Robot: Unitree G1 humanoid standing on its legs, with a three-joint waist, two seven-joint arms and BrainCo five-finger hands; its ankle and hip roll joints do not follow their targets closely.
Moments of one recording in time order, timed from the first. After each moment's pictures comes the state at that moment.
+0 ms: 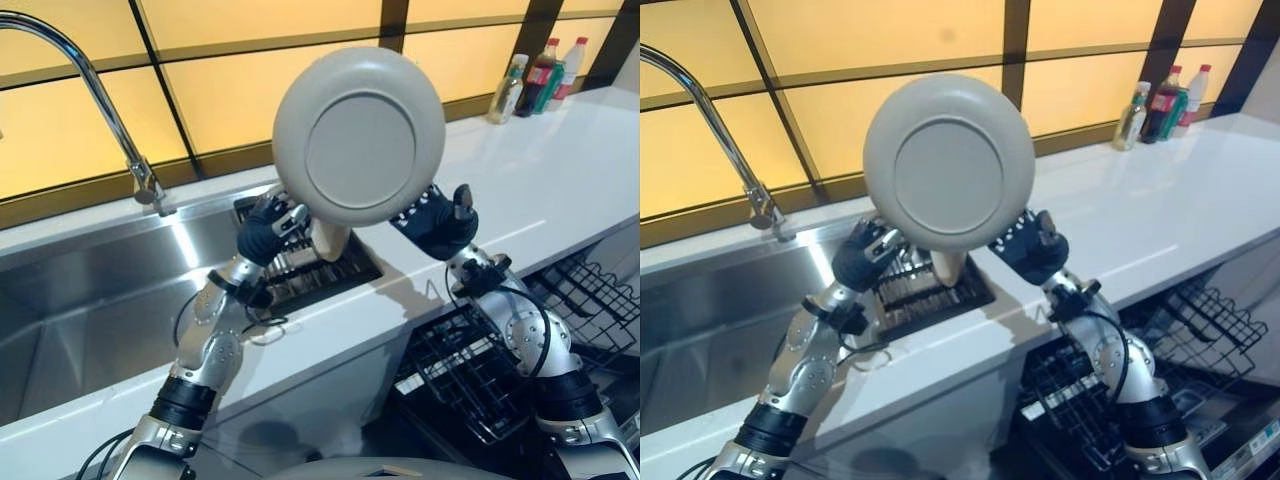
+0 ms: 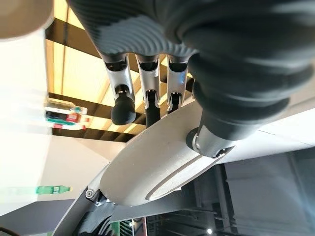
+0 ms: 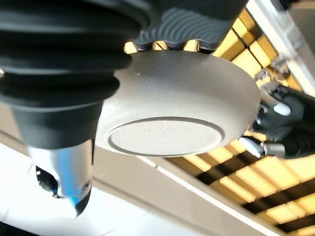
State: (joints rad) left arm -0.22 0.33 -0.22 -0.01 -0.80 -0.23 -0.42; right arm -0.24 -0.47 0.09 -0.23 1.38 0.29 0.31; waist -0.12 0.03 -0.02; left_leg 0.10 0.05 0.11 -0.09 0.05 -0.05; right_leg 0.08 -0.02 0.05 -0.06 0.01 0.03
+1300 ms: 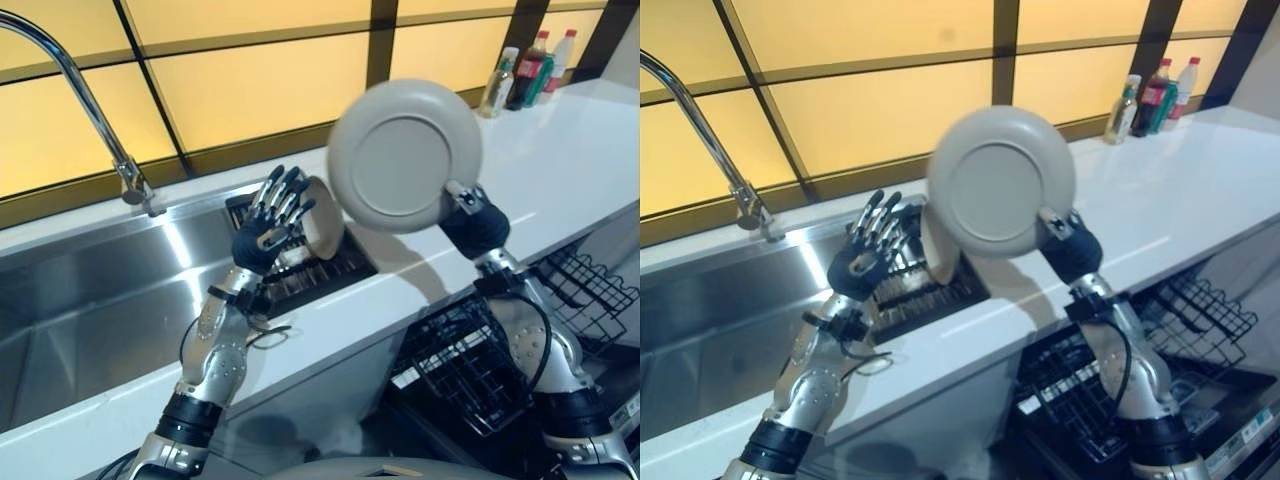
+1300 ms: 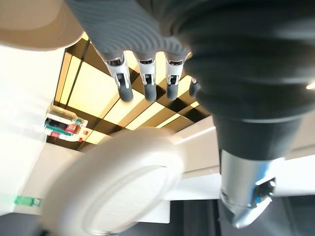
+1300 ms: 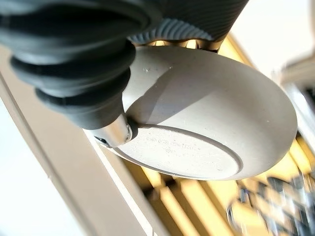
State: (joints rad) left arm -0.11 0.28 -0.20 -0.09 -0.89 -0.22 -0.33; right arm -0.08 -0.43 -0.04 -0.23 1.09 0.07 0.14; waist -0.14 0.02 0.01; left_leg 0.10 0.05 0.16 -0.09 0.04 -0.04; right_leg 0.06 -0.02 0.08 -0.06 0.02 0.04
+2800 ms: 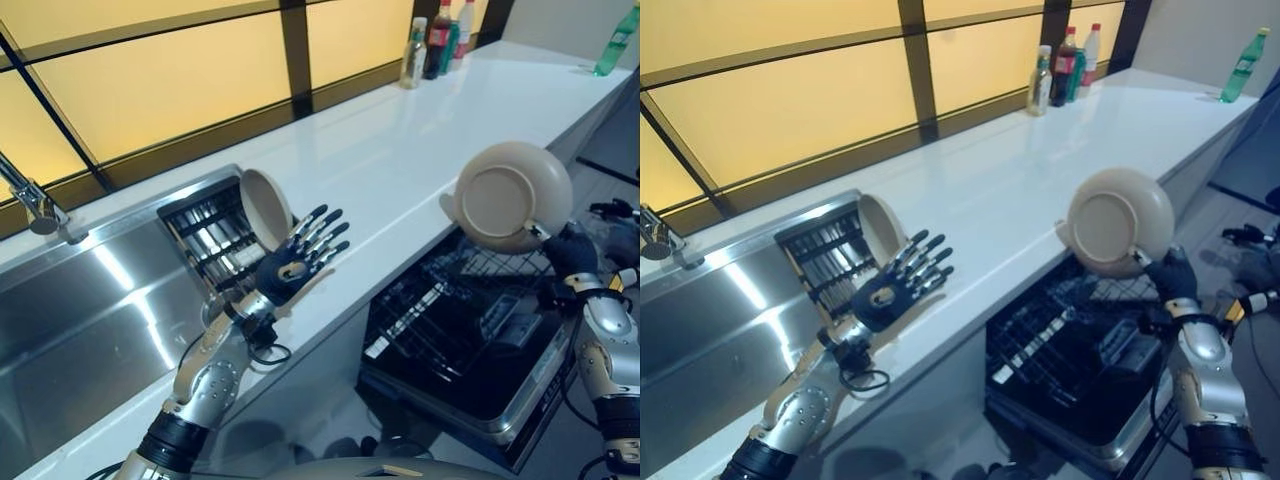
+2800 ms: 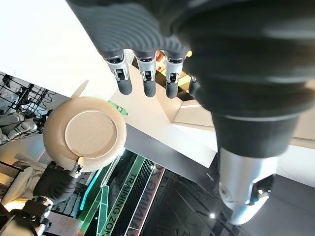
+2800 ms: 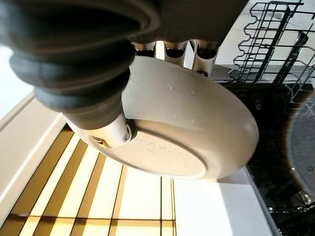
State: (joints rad) left arm -0.06 0.38 -0.30 -0.14 -1.01 0.00 -0.46; right arm -0.08 -0.63 -0.19 0.18 0.56 -0.03 0.06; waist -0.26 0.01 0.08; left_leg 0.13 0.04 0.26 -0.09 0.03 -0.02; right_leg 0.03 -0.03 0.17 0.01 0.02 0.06
